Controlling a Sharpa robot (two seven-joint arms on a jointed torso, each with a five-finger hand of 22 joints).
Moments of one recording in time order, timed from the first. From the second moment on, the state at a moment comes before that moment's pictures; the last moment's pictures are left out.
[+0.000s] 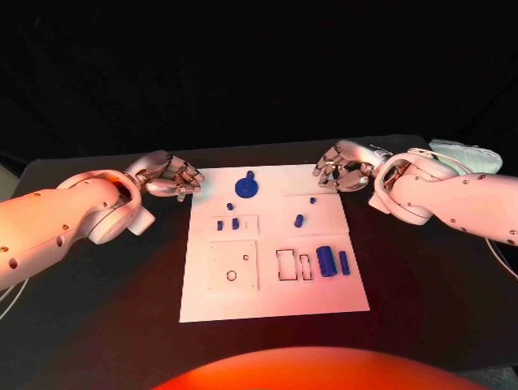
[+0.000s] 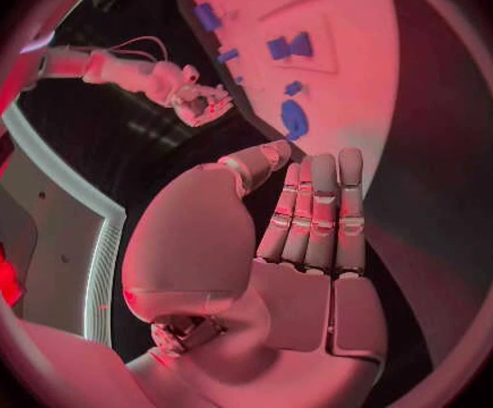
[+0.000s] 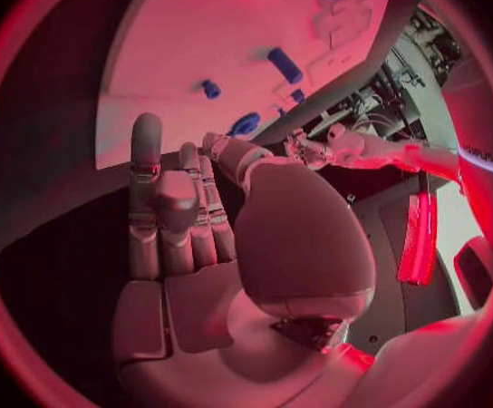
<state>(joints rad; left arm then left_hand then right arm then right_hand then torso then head) 1.19 -0.79 -0.04 1.32 -0.74 -0.14 0.10 1.32 -0.18 0.59 -0.05 0.22 0.89 0.19 0.19 0.34 0.88 0.13 0.58 0.14 0.93 0.06 1.20 0.43 0.17 0.88 0.16 0.84 1.02 1.24 -0.94 -0.15 1.43 -1.26 -0.37 0.05 1.34 -0.22 0.52 0.02 0.20 1.04 0.15 0.16 0.28 1.28 0.07 0.07 0.07 1.46 -0.01 1.04 0.95 0.18 1.23 0.08 0.64 0.43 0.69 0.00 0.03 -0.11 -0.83</state>
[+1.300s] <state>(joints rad) 1.16 -0.89 -0.04 1.47 -0.12 -0.01 0.37 1.31 -0.19 0.54 -0.02 0.22 0.88 0.18 0.22 0.34 0.90 0.12 0.58 0.13 0.88 0.07 1.10 0.38 0.17 0.86 0.16 0.71 0.92 1.16 -0.89 -0.15 1.49 -1.67 -0.38 -0.15 1.37 -0.23 0.59 0.08 0.17 1.07 0.14 0.17 0.31 1.26 0.07 0.07 0.07 1.47 0.00 1.35 1.21 0.15 1.31 0.08 0.94 0.78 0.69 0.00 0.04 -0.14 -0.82</state>
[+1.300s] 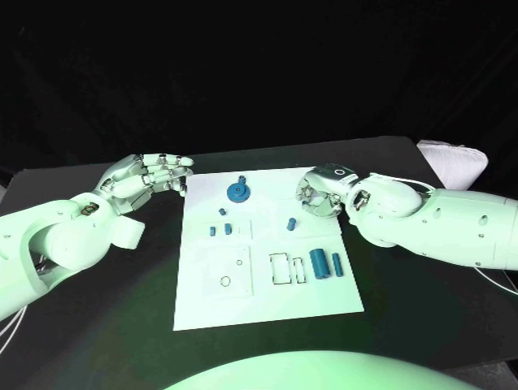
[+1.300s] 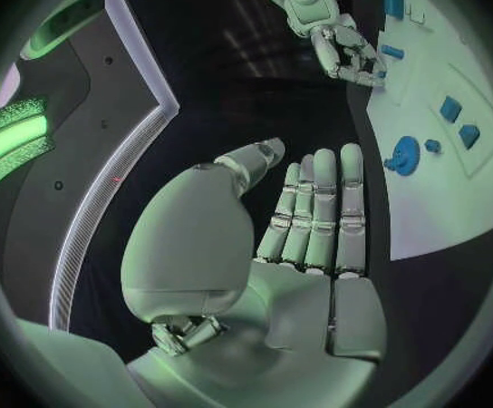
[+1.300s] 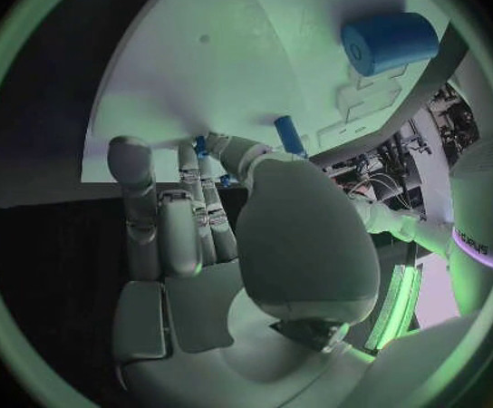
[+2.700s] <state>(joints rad) 1.16 -0.90 -0.04 1.46 -0.12 0.00 0.36 1.32 -0.18 0.53 -0.02 0.22 0.88 0.19 0.22 0.34 0.89 0.13 0.57 0.12 0.88 0.07 1.09 0.38 0.17 0.87 0.16 0.70 0.91 1.16 -0.92 -0.15 1.57 -1.75 -0.48 -0.22 1.38 -0.21 0.65 0.02 0.16 1.13 0.12 0.24 0.38 1.31 0.09 0.07 0.09 1.47 -0.03 1.38 1.23 0.13 1.34 0.06 1.07 0.94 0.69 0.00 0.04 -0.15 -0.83</state>
